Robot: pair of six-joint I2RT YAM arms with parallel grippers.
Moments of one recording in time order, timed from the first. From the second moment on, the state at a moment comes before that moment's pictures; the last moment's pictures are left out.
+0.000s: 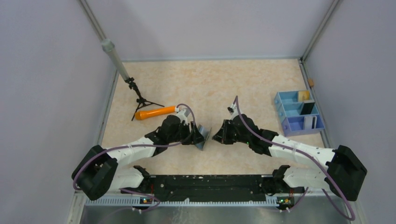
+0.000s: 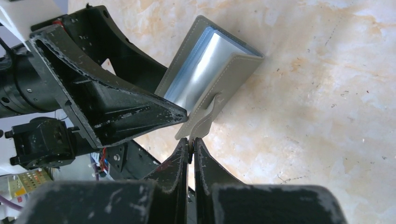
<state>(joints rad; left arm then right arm) -0.68 1.22 0.44 0.18 0.30 -0.75 0.91 1.13 0.60 -0.05 -0.03 0.84</state>
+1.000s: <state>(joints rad) -0.69 1.20 0.44 0.19 0.30 -0.73 0.91 1.14 0.60 -0.17 0.07 0.84</state>
